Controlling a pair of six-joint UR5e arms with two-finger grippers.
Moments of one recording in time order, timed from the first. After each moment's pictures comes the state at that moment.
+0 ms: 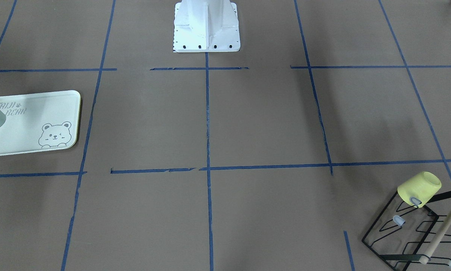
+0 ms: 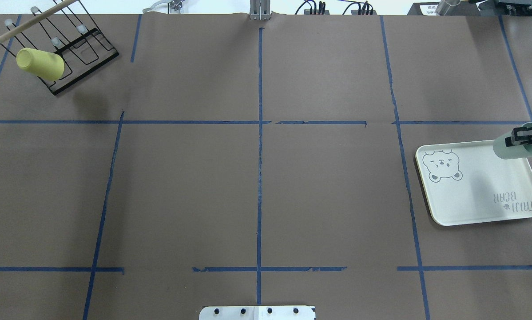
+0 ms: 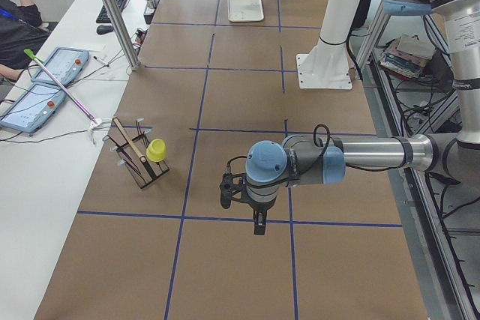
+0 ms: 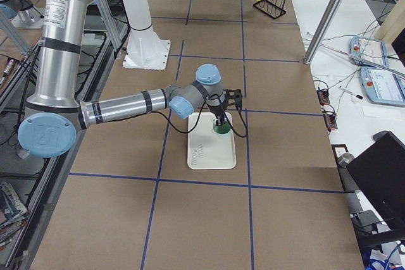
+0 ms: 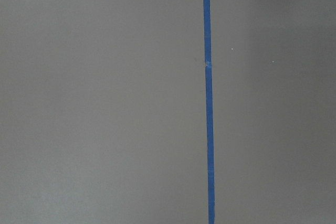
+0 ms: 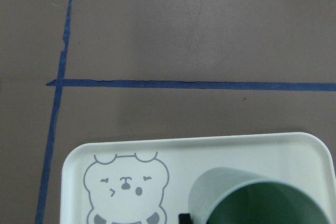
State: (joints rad) left arm -1.66 -1.23 -1.90 -1.51 -2.38 0.13; right arm 1.05 -1.75 1.90 -1.02 2.09 0.80
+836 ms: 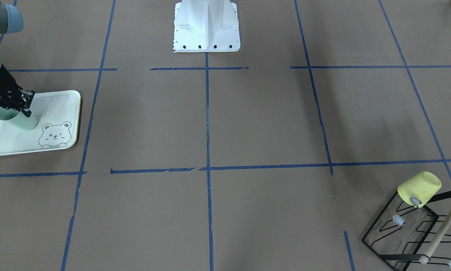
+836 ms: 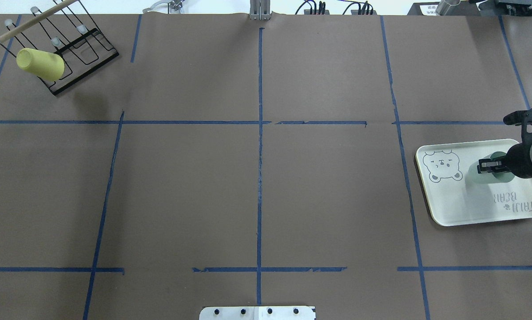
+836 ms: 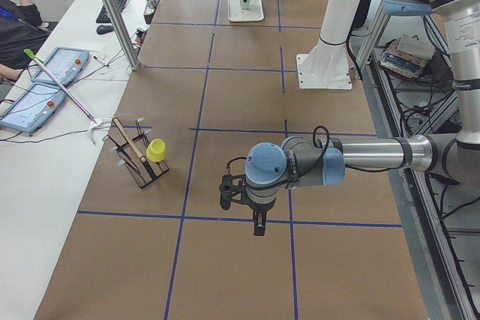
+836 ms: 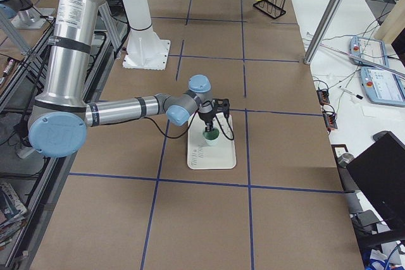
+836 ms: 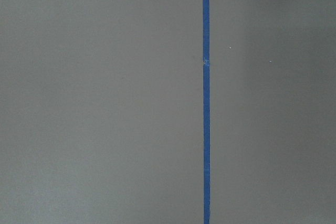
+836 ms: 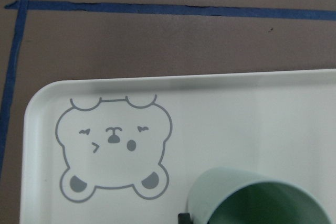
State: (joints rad) left arm -1.67 -1.23 -1.89 -1.51 -2.39 0.13; right arm 0.86 -1.79 1.85 -0.96 1.99 0.90
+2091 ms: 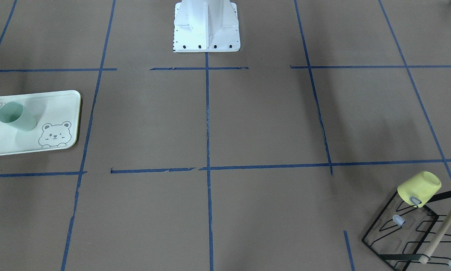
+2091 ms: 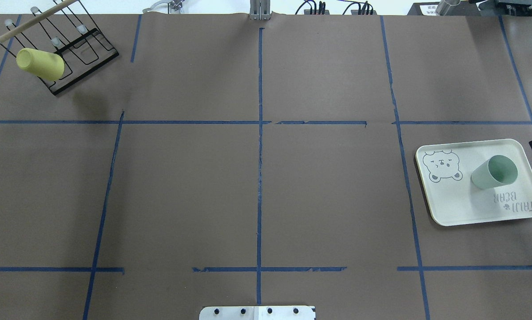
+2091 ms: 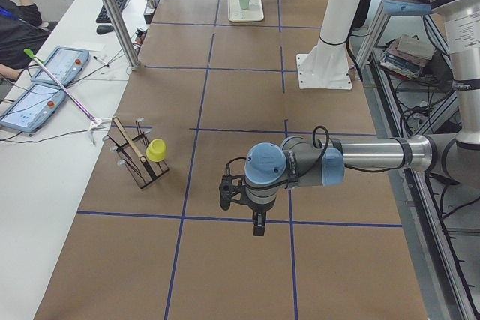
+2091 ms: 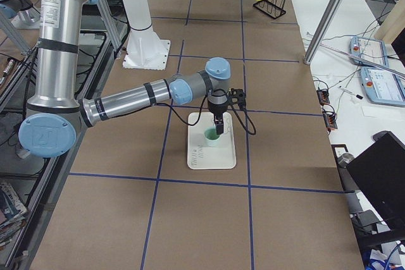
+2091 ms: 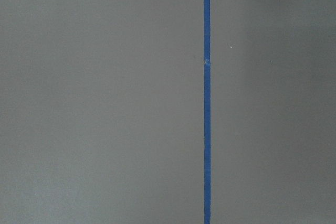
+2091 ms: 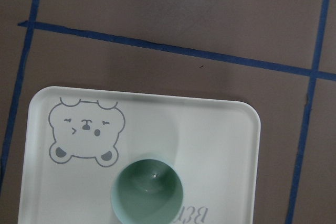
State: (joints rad) left arm -1.66 -1.23 -1.89 -1.51 -2.39 0.13; right arm 1.27 -1.70 2.01 -1.58 2.23 0.24
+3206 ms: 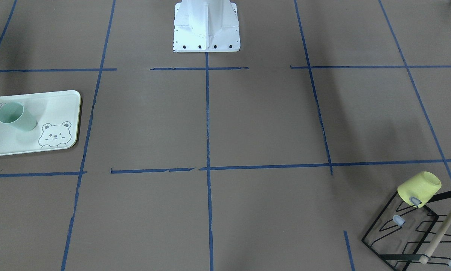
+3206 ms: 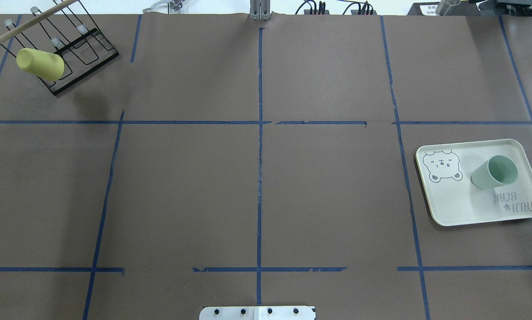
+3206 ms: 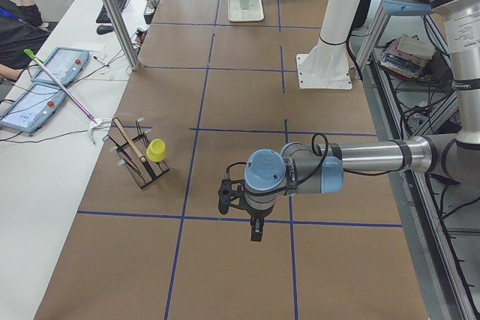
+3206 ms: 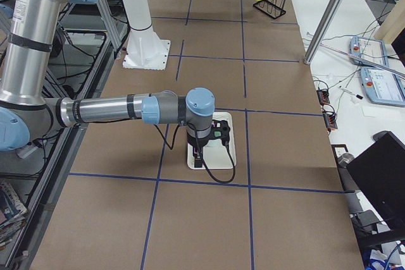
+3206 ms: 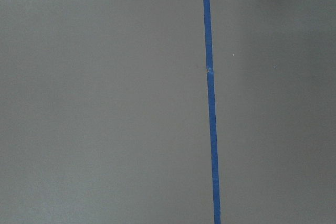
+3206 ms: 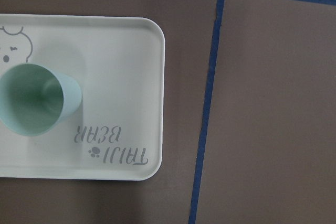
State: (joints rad) left arm -1.66 -1.23 -1.84 -1.58 -2.38 0.14; right arm 1.46 -1.85 1.97 -1.65 2.30 0.00
